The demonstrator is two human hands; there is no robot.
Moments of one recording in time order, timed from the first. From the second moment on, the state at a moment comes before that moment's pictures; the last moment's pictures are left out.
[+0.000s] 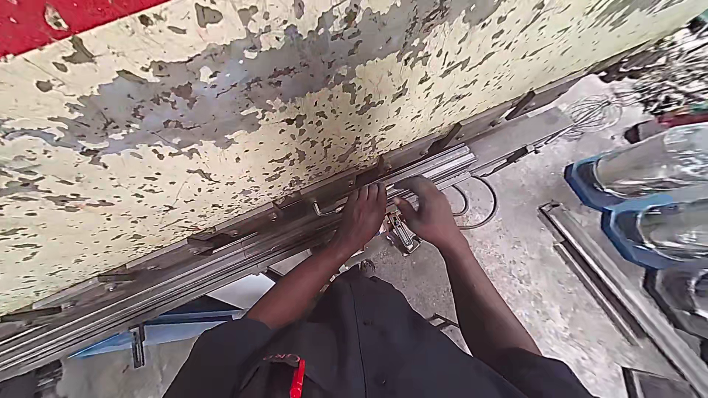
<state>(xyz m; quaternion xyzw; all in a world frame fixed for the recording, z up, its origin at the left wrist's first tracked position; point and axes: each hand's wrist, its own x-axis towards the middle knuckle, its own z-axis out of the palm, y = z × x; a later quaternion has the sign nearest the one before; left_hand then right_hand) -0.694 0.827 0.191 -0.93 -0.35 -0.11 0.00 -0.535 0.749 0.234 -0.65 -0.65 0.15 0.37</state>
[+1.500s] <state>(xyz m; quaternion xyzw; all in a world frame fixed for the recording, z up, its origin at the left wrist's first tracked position) -0.806 0.812 0.179 -0.26 -0.39 -0.40 -0.78 -0.579 0.785 0.296 -0.55 -0.83 -0.04 0.00</state>
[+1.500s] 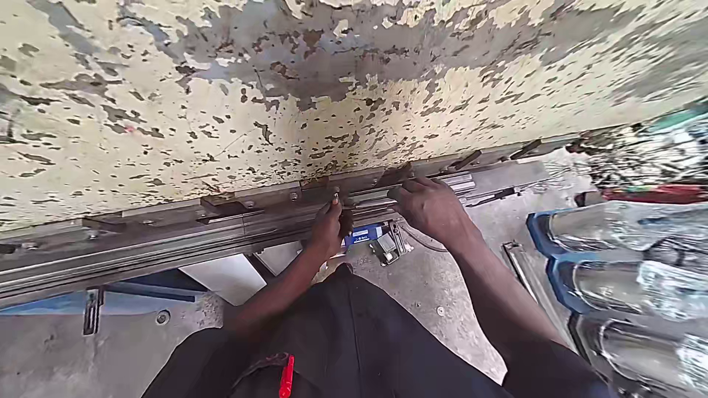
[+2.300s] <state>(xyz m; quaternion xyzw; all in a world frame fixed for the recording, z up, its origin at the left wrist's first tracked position) -0.806 0.828 0.195 -0.10 -0.31 -0.39 -0.86 -0.608 0.820 0.338 -0.43 -0.88 -0.19 -0.02</state>
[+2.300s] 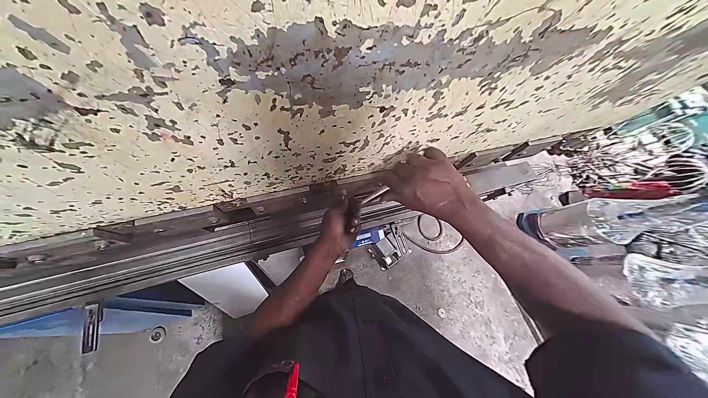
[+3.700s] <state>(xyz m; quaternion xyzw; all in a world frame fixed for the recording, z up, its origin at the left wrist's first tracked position) -0.952 0.847 0.245 -0.78 -0.37 -0.48 -0.13 -0.748 0.813 0.184 -0.50 -0.17 0.62 0.58</state>
